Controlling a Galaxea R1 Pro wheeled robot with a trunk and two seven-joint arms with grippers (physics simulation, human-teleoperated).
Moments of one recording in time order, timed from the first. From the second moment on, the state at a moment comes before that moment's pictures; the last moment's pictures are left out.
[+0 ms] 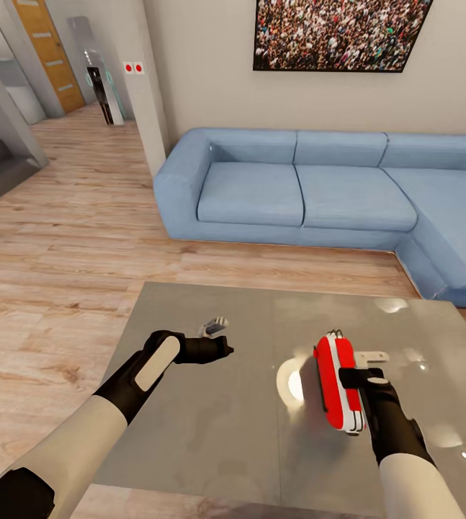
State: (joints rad) left arm -0.83 -0.01 -0.47 -0.86 0.97 0.78 -0.04; right arm -0.61 0.04 -0.44 -0.91 0.52 0.41 0.10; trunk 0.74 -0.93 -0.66
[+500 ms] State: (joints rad) left arm -0.83 -0.01 -0.47 -0.86 0.97 0.78 -0.04; right arm -0.61 0.04 -0.44 -0.88 0.52 0.38 0.10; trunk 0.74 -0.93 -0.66
